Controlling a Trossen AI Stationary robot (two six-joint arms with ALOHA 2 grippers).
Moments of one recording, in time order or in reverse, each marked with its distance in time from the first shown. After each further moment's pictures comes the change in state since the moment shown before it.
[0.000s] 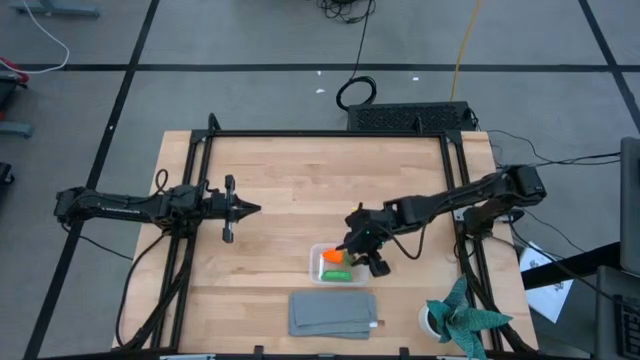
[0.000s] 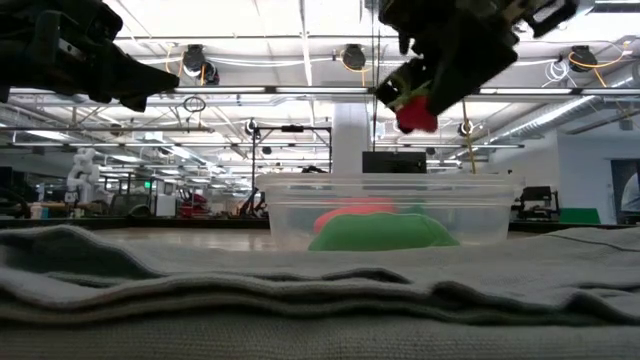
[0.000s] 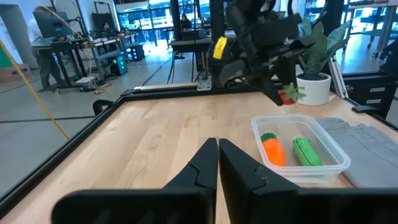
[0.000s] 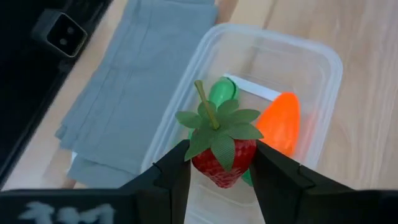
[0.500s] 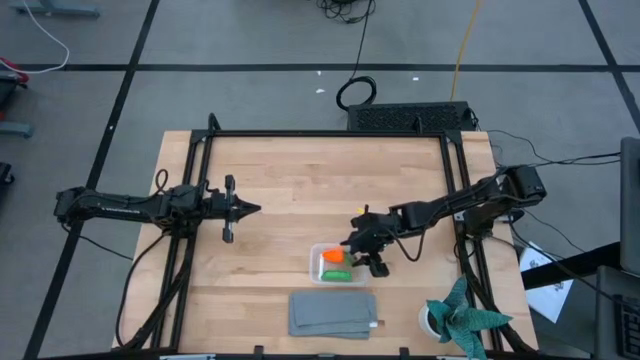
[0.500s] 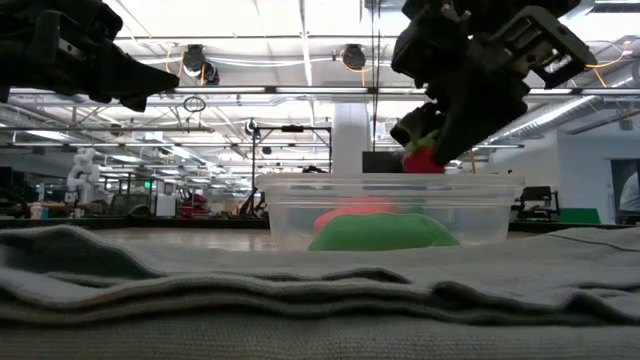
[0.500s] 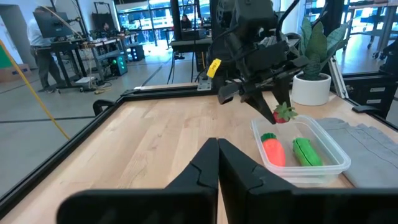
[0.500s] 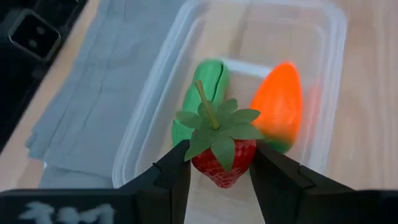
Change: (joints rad) left arm 0.000 0.000 0.000 0.001 0.000 0.000; right arm 0.002 0.001 -0.219 0.298 0.026 0.118
